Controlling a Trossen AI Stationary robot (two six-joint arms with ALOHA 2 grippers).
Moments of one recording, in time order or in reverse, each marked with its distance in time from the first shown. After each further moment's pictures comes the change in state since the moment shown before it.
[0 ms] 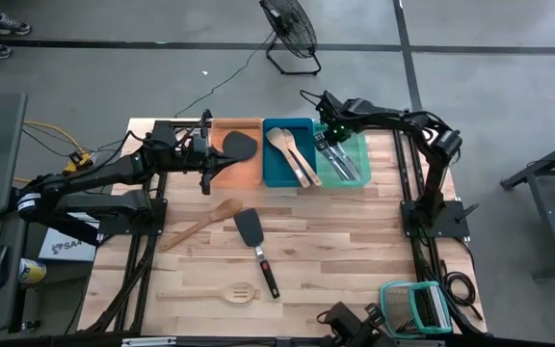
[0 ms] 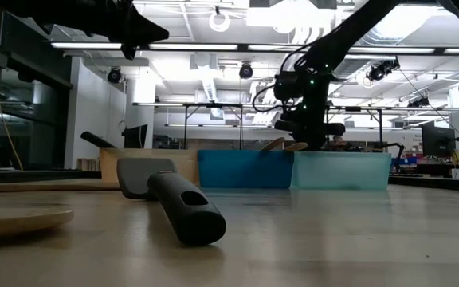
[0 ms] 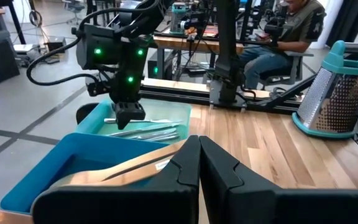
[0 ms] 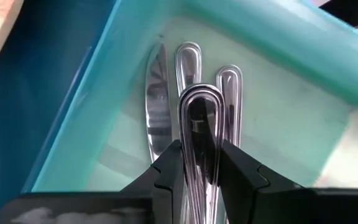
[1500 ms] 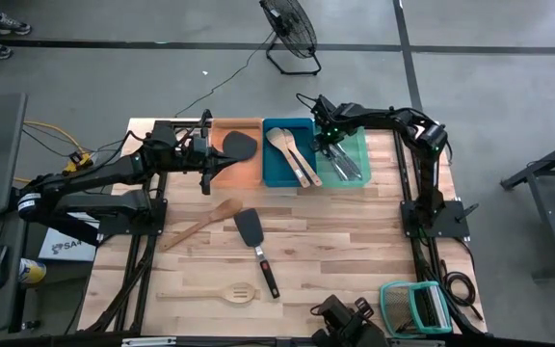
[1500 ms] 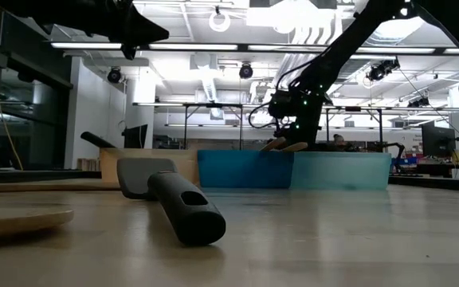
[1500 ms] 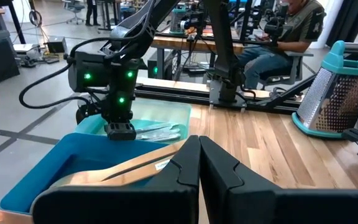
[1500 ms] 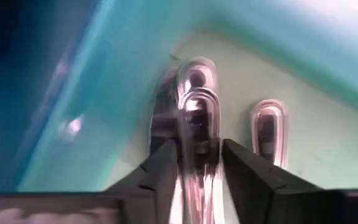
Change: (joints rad) left arm 0.000 0.000 0.001 -0.002 0.000 -0.001; right arm -0.014 0.145 0.000 0.158 -0.053 -0.033
